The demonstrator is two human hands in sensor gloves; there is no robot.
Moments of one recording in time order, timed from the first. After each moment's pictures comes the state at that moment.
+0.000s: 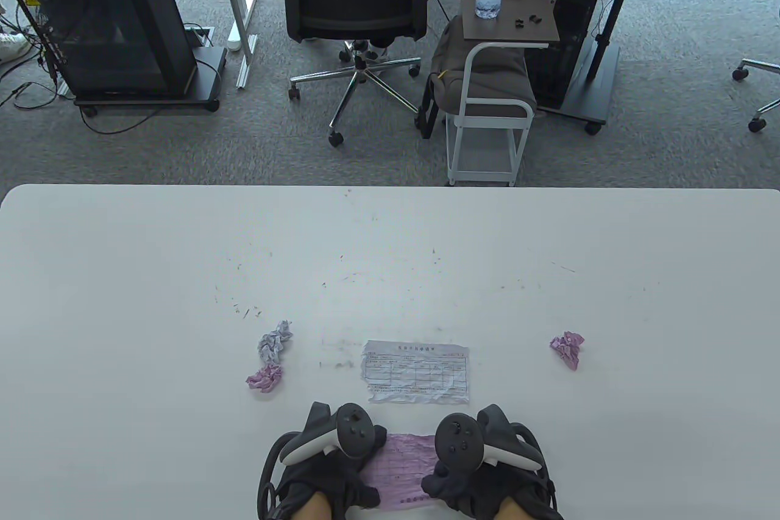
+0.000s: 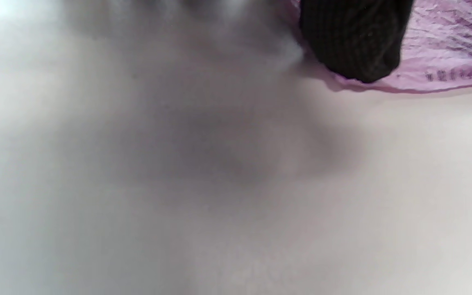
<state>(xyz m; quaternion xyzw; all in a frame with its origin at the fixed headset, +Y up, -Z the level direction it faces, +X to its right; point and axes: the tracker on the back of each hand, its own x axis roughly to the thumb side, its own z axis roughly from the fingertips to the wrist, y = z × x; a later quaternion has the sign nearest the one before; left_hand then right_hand) -0.121 -0.789 -0.232 -0.41 -0.14 0.09 0.90 0.095 -0.759 -0.221 0.22 0.29 0.92 0.11</state>
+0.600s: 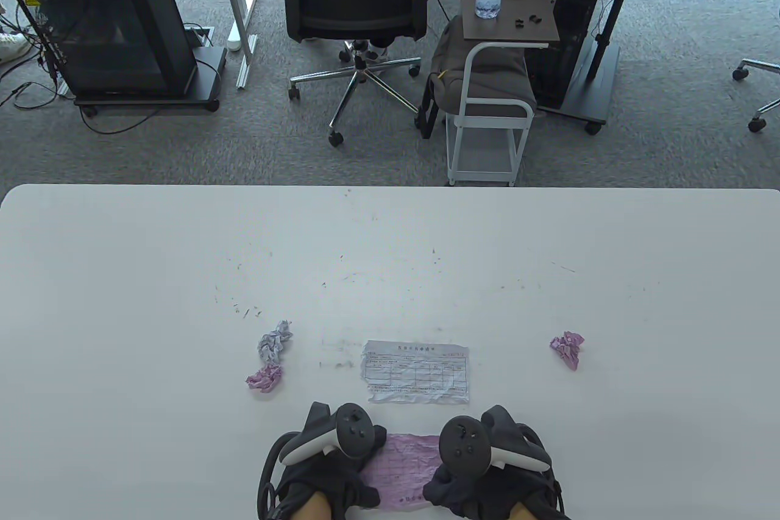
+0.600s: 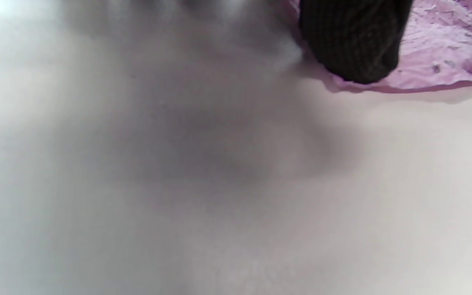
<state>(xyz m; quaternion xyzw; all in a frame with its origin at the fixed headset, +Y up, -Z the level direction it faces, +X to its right) -0.122 -0.790 -0.233 -0.41 -0.15 0.09 0.90 0.090 -0.739 -0.212 0.27 0.29 0.91 0.11</state>
